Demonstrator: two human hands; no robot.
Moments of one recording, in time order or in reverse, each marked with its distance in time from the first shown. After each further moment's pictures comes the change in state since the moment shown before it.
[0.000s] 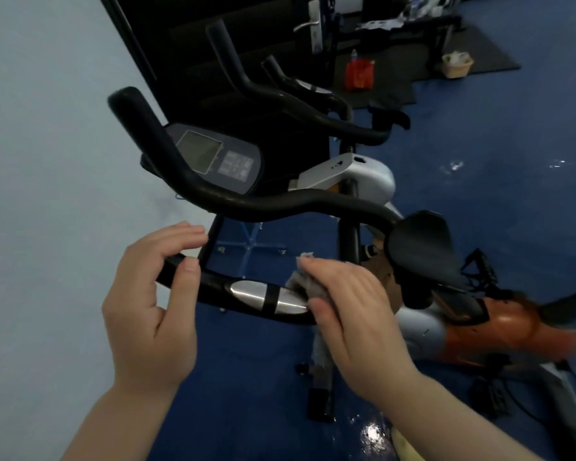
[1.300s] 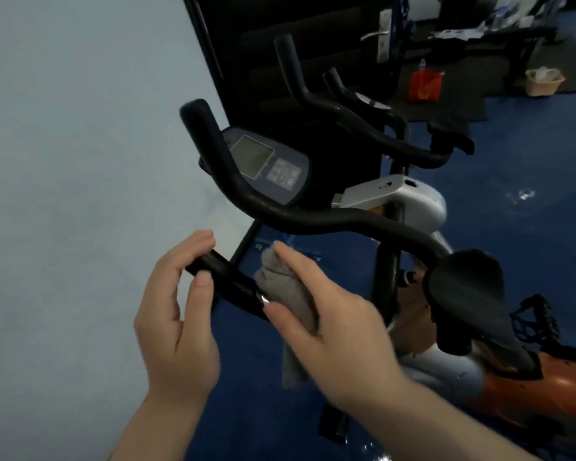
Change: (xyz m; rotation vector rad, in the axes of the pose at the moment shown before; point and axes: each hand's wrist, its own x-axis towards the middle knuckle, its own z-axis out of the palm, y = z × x) left_hand -0.017 0.007 0.001 -0.048 0.203 -0.183; right_hand 0.039 -0.045 -0.001 0.187 -0.304 0.089
